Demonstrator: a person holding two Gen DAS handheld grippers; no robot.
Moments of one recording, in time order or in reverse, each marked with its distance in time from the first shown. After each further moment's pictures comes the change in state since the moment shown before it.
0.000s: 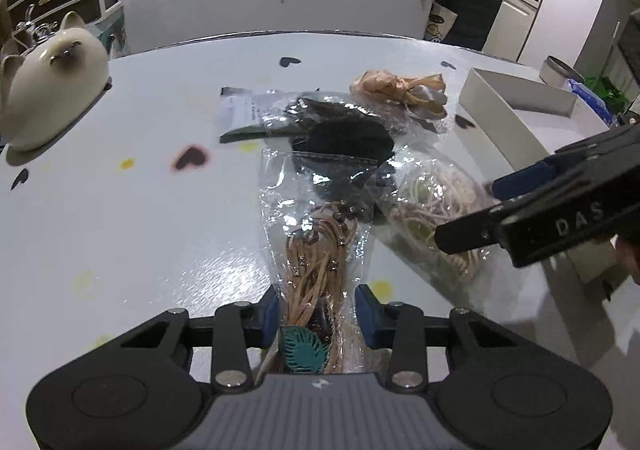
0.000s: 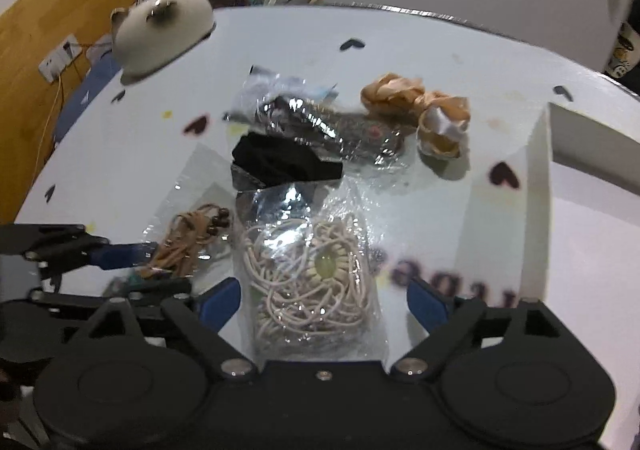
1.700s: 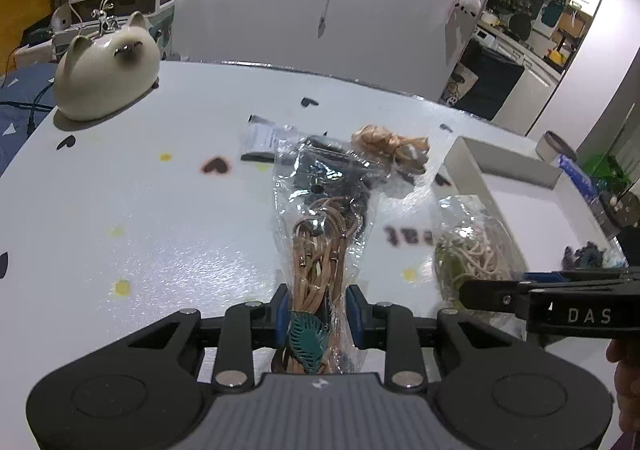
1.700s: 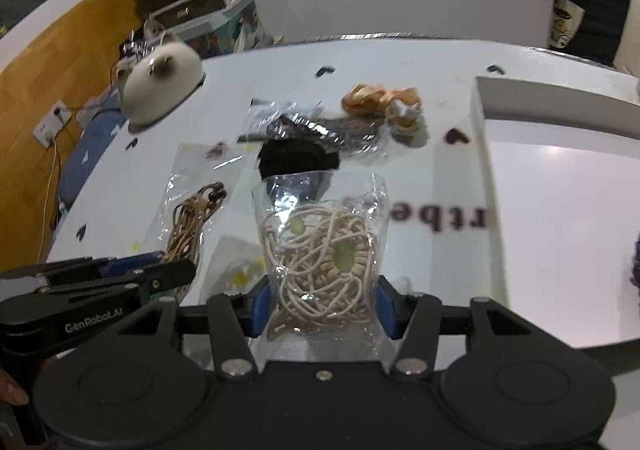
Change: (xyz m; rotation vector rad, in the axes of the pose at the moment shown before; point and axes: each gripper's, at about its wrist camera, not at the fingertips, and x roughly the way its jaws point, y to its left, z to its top) left arm -0.070 -0.012 -0.012 -0.208 -0.100 -0.013; right arm -0.082 0.024 -0.059 0.201 -0.143 -0.048
